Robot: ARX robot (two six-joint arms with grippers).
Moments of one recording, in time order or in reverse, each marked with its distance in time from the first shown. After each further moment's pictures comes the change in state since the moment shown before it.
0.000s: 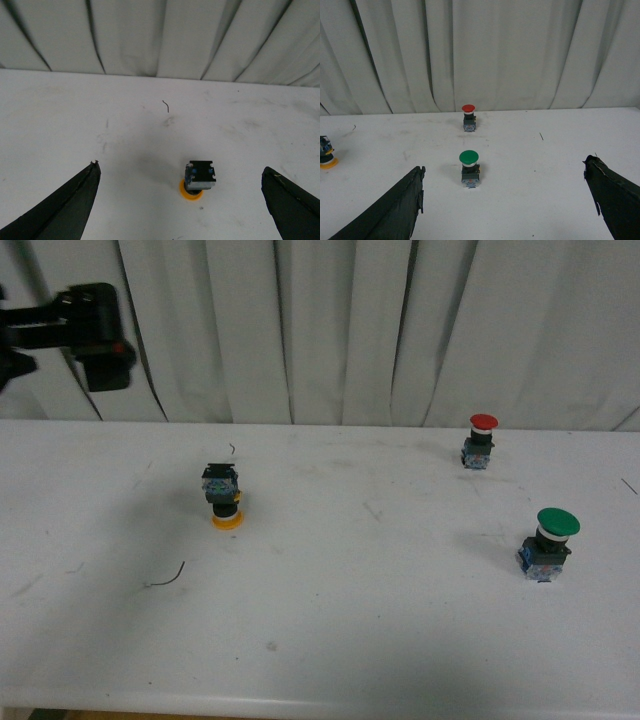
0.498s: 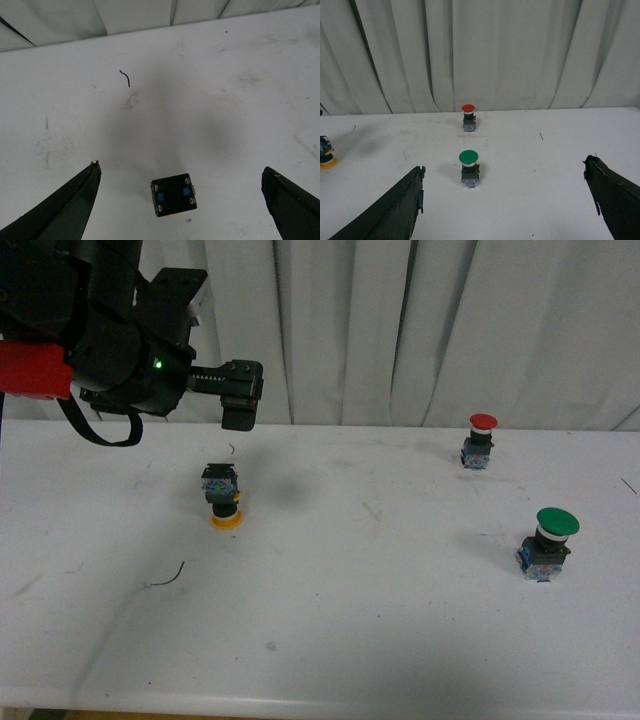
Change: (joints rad) left arm -0.087 0.438 0.498 -0.329 0.019 0.132; right arm 0.000 0.000 0.000 0.000 0.000 0.000
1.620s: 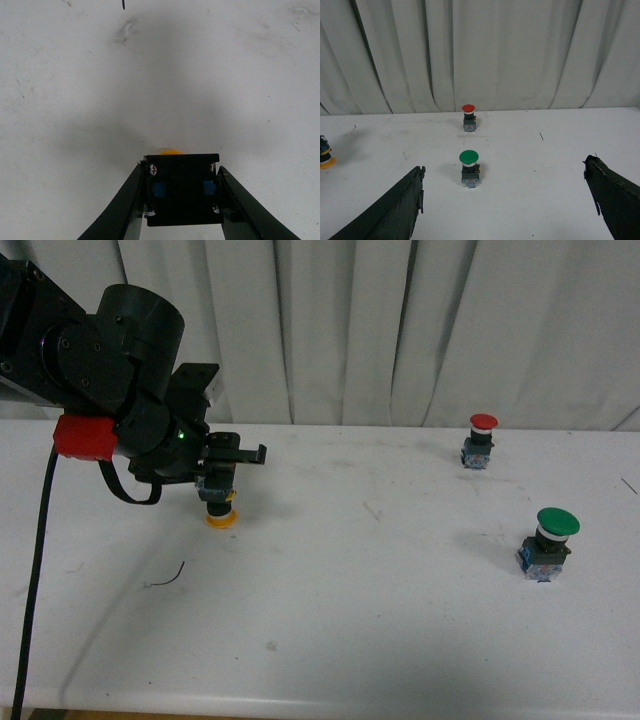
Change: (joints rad) left arm 0.017 0.212 0.122 -0.106 0.019 -0.062; right arm 0.000 0.000 0.000 0.000 0.000 0.000
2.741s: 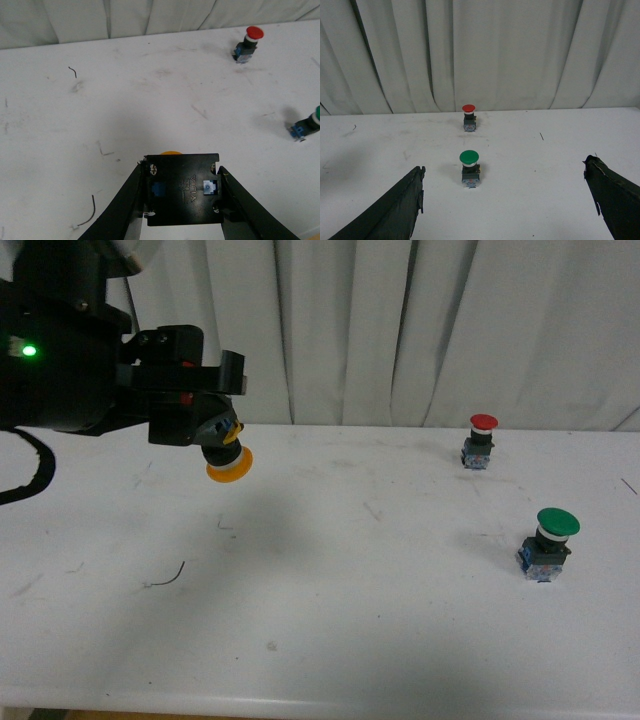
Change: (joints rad) left arm -0.115 -0.736 -0.645 0.251 0.090 -0.039; right arm 0.000 0.000 0.000 0.000 0.000 0.000
